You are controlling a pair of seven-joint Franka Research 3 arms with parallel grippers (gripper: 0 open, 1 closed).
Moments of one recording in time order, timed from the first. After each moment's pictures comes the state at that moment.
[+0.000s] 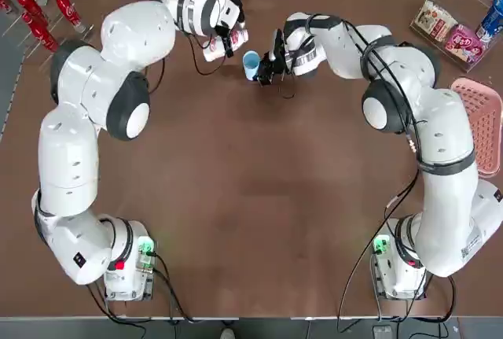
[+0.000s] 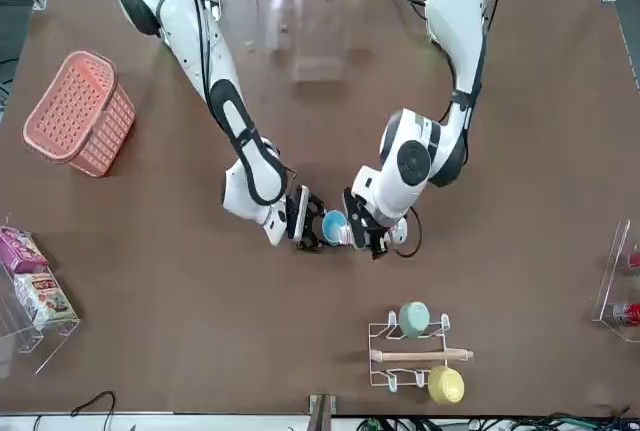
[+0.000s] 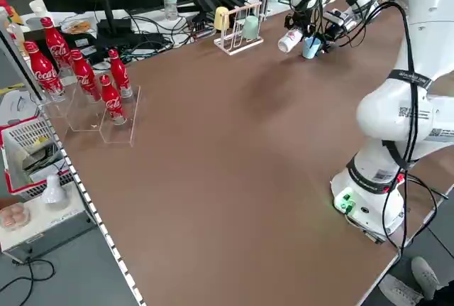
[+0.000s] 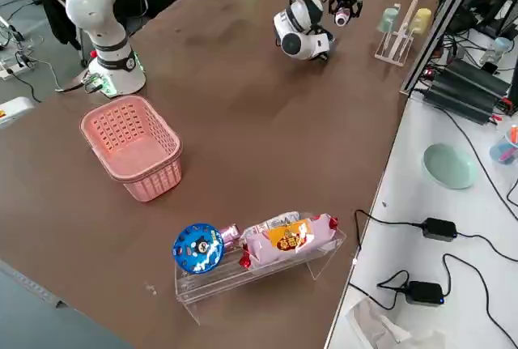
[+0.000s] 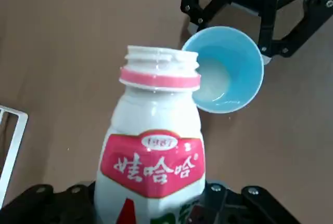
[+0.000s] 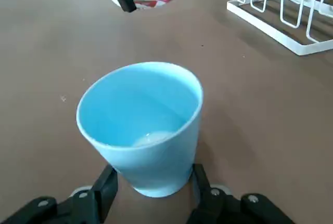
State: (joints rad) left arm -0.75 0.66 0.24 -1.57 -0.34 2.35 0.97; right arm 0.56 0.92 0.08 -1.51 1.64 2.54 -2.11
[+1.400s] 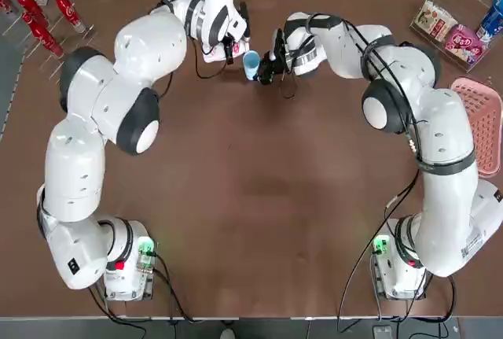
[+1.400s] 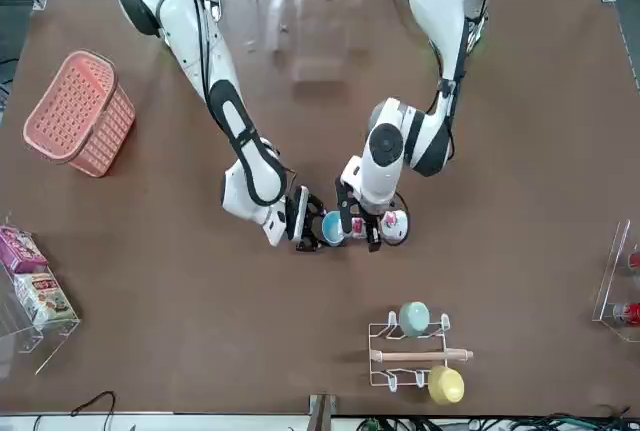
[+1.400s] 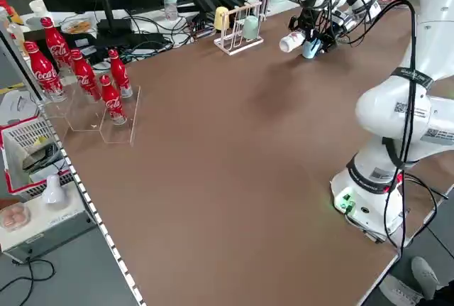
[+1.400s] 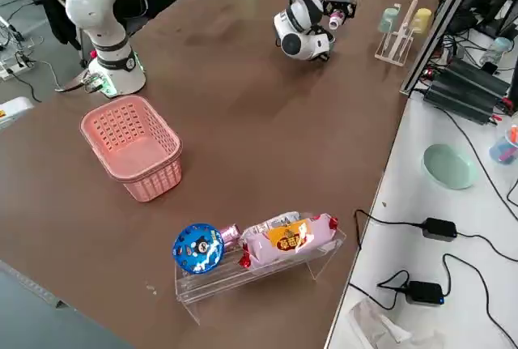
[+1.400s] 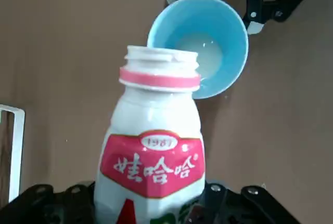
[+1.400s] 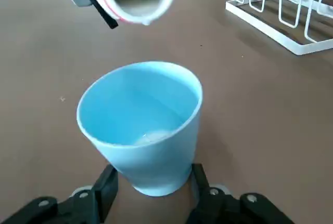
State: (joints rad) left arm -0.92 0.67 0.38 -1.61 -0.25 2.35 0.94; right arm 0.56 0.92 0.08 -1.51 1.64 2.54 -2.11
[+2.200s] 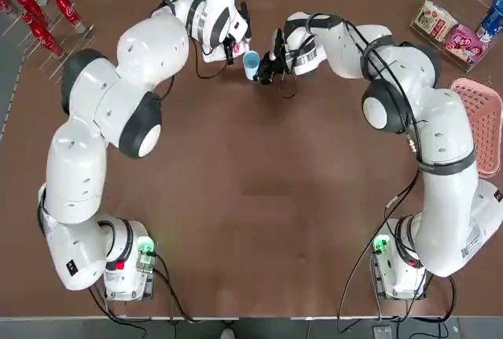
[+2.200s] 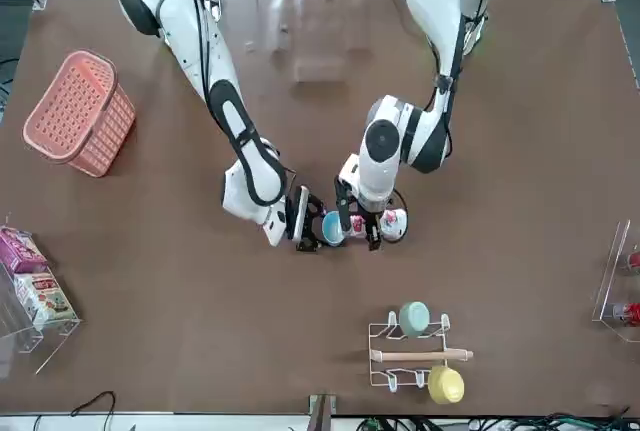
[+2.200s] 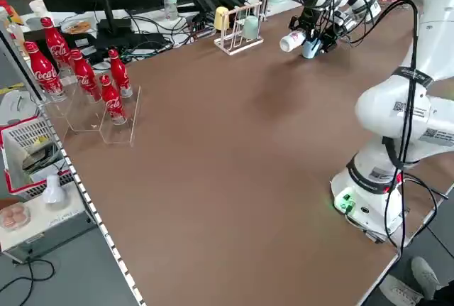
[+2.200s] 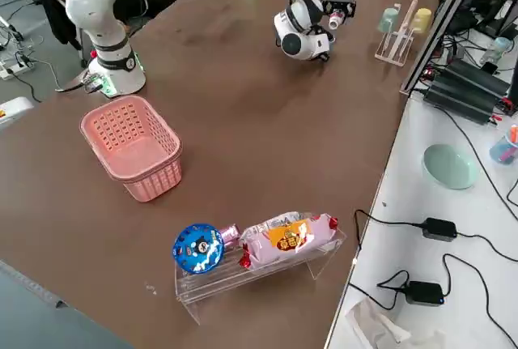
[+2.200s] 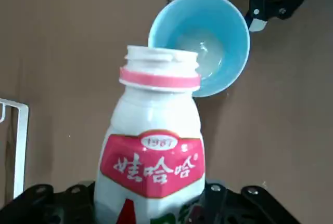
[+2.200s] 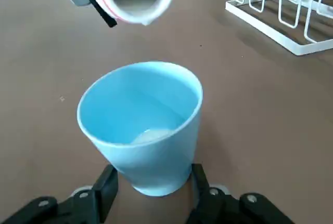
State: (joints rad) left arm -0.96 0.68 0.43 -1.61 -0.26 2.35 0.91; right arm 0.56 0.92 0.08 -1.51 1.64 2.54 -2.11
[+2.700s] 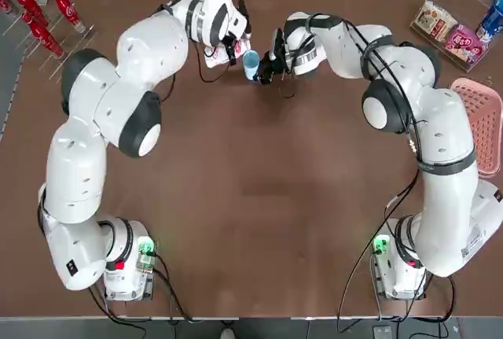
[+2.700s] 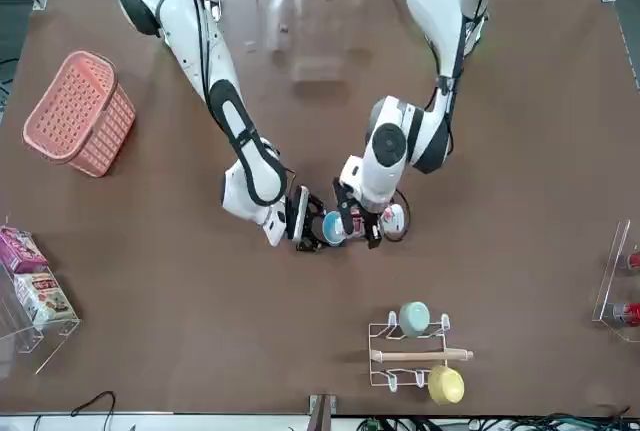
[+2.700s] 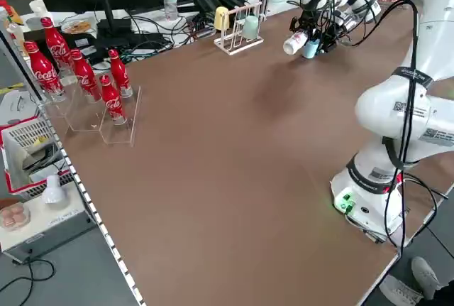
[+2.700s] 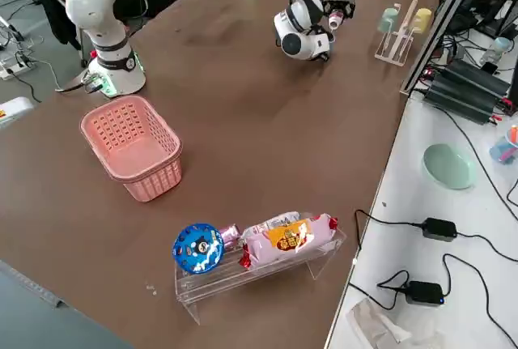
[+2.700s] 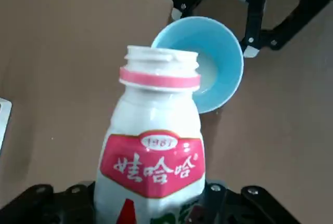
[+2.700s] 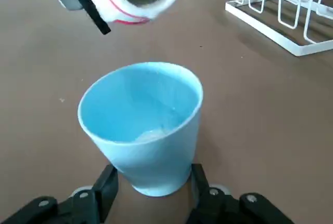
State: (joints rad) left arm -0.96 0.68 0.43 -1.61 -0.40 2.33 0.90; right arm 0.56 0.92 0.08 -1.51 1.64 2.54 -2.11
